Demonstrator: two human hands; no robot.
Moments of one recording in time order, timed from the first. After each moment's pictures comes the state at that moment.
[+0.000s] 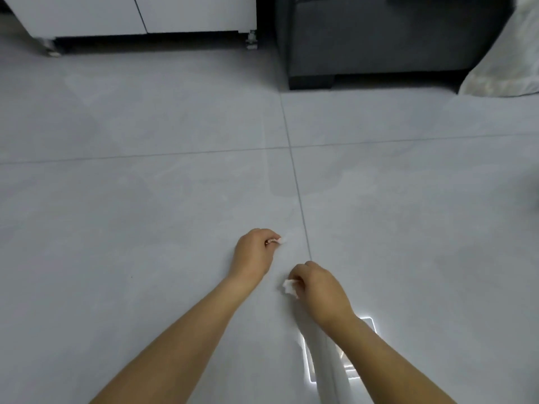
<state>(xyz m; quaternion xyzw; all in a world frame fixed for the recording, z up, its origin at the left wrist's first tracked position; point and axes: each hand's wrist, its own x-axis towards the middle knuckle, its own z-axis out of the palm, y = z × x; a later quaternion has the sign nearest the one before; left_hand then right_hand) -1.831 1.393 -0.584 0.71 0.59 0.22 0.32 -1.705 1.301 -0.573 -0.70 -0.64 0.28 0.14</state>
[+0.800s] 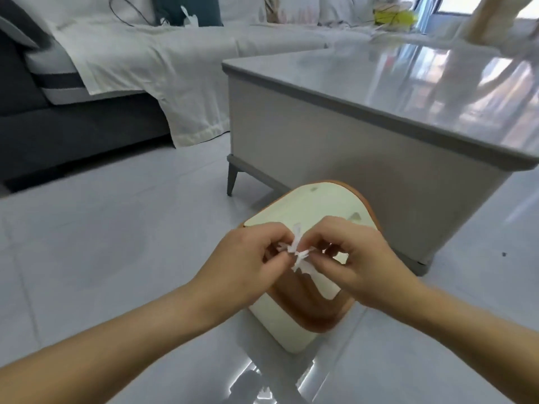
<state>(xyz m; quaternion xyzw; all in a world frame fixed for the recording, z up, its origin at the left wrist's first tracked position) -1.514 1.048 -0.310 0.91 0.05 0.21 0.36 -1.403 0.900 -0.296 -0.76 -0.55 0.03 0.36</state>
